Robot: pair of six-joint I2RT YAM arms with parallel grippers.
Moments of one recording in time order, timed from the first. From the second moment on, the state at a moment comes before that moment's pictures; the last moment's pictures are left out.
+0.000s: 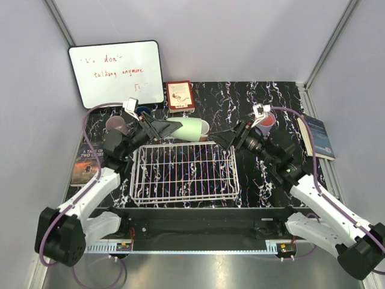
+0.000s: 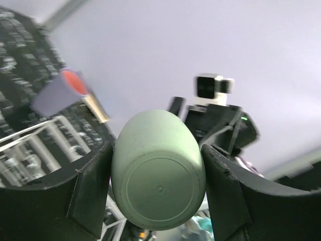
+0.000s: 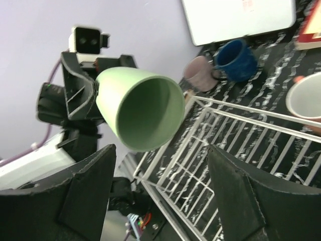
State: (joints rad) left arm -0.33 1.03 0.61 0.70 0.63 -1.19; right arm 0.60 0.89 0.76 0.17 -0.27 0.80
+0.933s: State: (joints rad) left arm -0.38 1.19 0.59 0.97 0.73 -1.33; right arm 0.74 1.16 0.84 0.42 -0.47 0.86
